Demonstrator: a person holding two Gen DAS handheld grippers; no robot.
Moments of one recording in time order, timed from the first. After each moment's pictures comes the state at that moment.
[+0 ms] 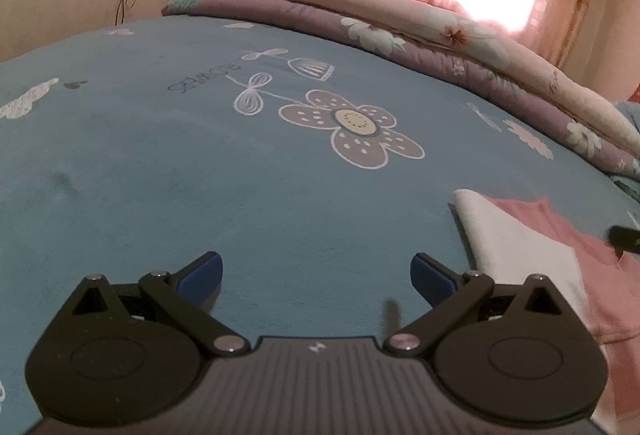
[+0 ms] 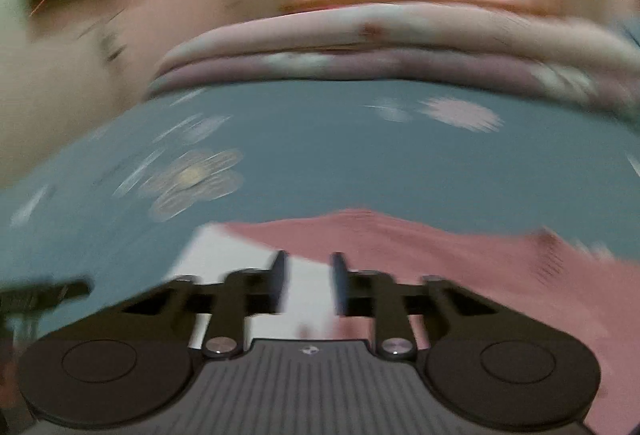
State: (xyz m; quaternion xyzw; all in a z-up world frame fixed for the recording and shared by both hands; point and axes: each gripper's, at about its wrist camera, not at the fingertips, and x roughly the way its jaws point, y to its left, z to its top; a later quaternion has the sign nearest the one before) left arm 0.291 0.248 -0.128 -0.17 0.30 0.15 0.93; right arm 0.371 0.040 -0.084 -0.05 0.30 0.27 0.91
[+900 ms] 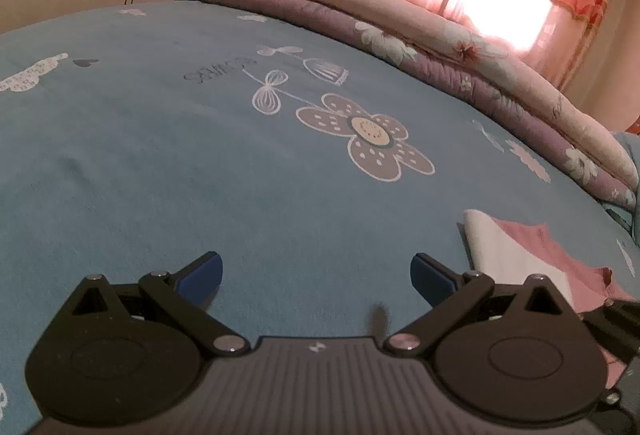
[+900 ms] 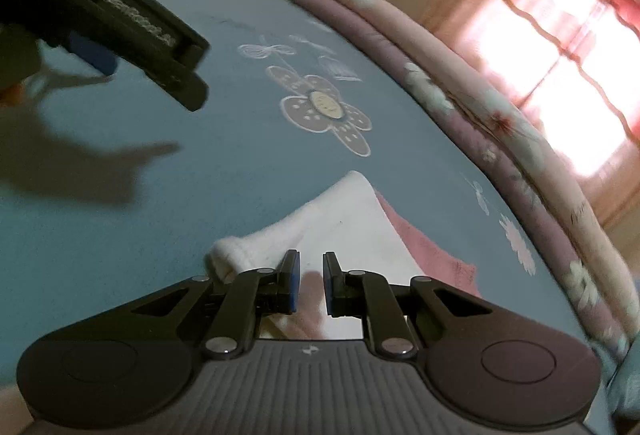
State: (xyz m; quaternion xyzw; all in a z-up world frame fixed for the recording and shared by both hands) left arm 0.290 0.267 -0.131 -0.21 0.30 0.14 0.92; right arm 0.295 0.146 -0.123 -0.37 0.22 0.30 0.85
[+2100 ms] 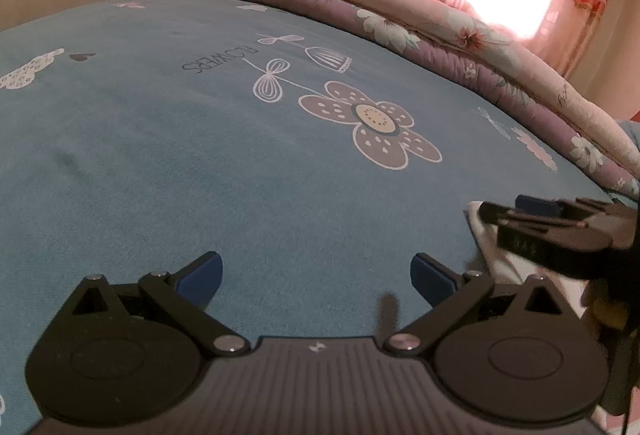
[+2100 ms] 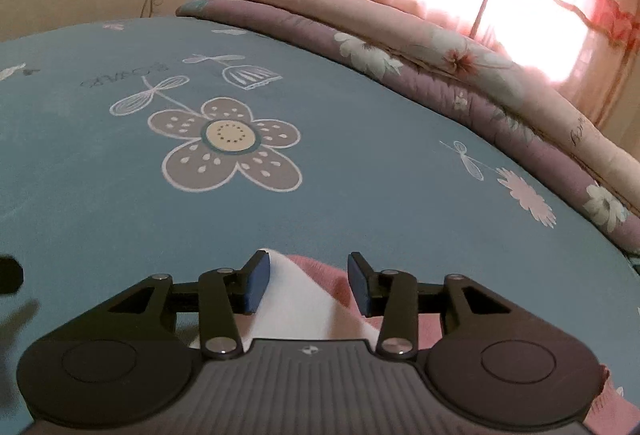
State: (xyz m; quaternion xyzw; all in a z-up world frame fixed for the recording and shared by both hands) left arm 0.296 0.270 -0.137 -0.20 0.32 0.15 0.92; right arm 0.407 0.164 -0.115 -0.21 0.26 0.24 0.91
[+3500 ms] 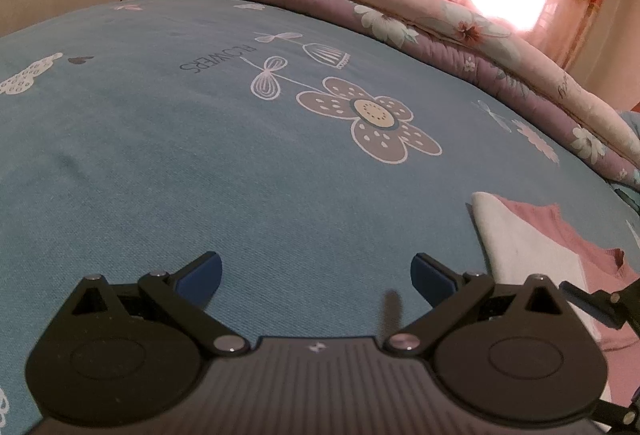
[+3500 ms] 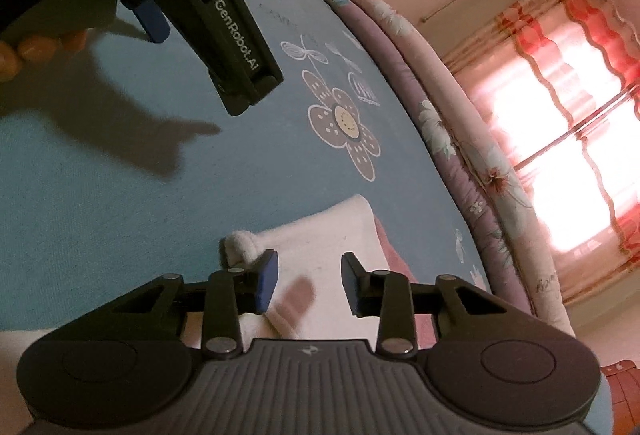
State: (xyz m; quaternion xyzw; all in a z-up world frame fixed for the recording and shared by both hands) left arm 0.296 0.266 -0.135 -0.19 0.32 0.14 0.92; right arm 0.265 0.155 -0.131 -0.49 0.16 0.30 0.81
